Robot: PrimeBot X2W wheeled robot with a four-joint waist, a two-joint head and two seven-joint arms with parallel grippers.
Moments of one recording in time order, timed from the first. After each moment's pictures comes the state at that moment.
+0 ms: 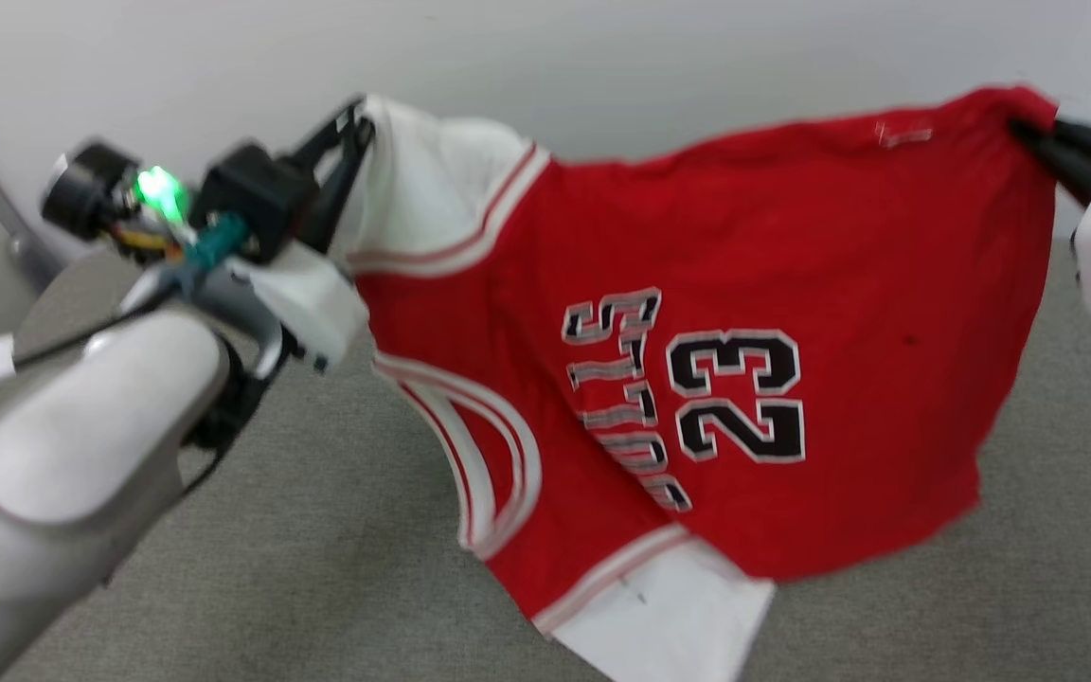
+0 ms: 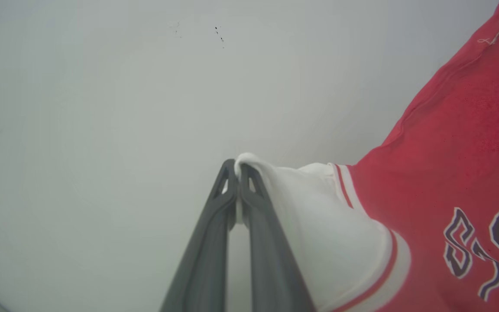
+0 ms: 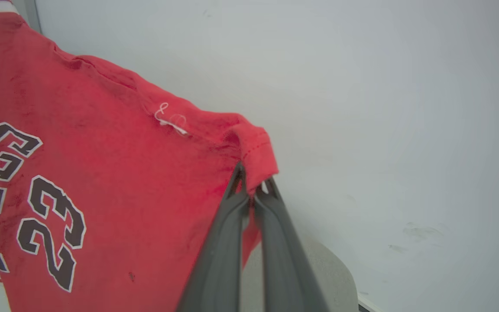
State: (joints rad) left arm -0.93 0.69 -0.96 0.17 -0.63 0.20 -0.12; right arm -0.91 -0.81 0.71 0.22 0.69 0.13 0.38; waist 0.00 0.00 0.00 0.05
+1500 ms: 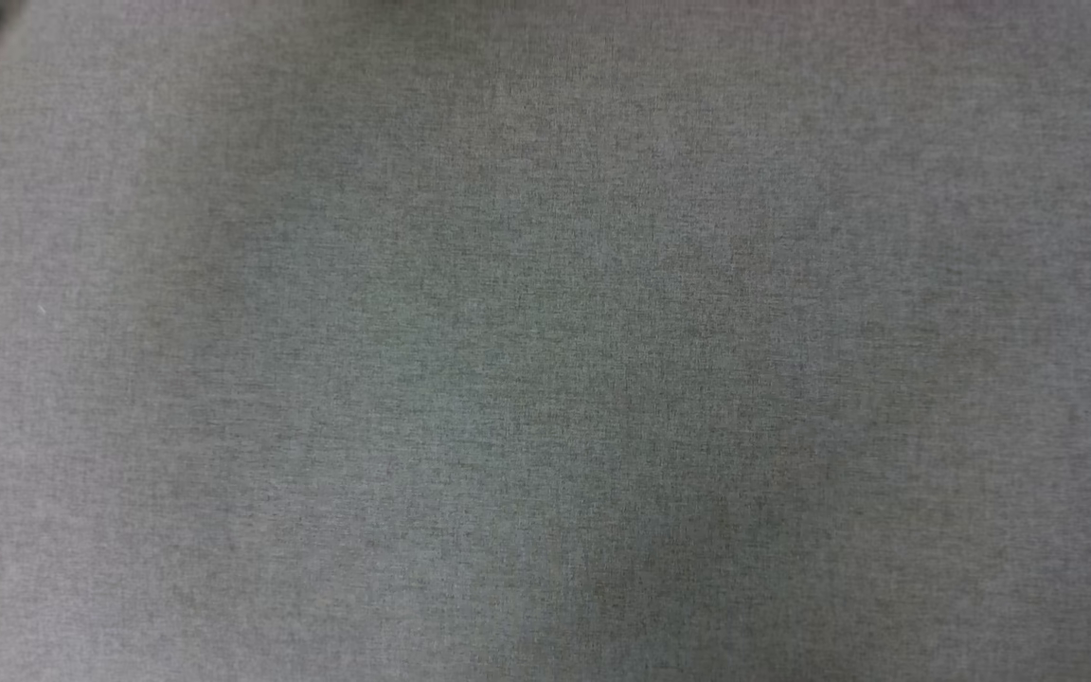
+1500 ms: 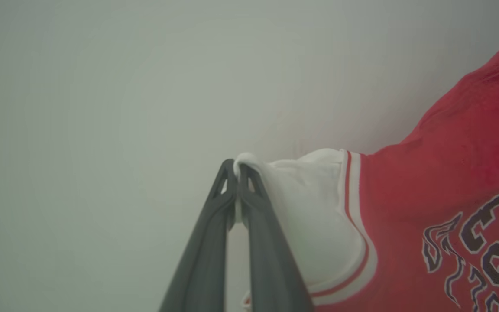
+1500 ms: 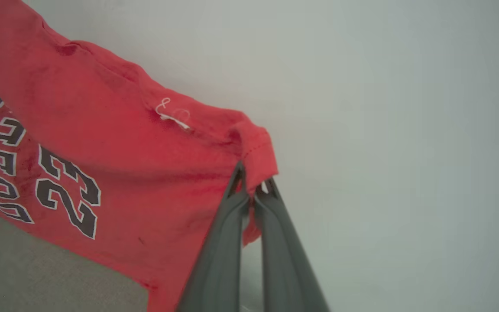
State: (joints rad) left arm -1.69 0.44 -0.87 0.80 -0.49 0.00 -0.25; right arm -1.69 -0.63 0.92 0.76 0.62 0.13 0.10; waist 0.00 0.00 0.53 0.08
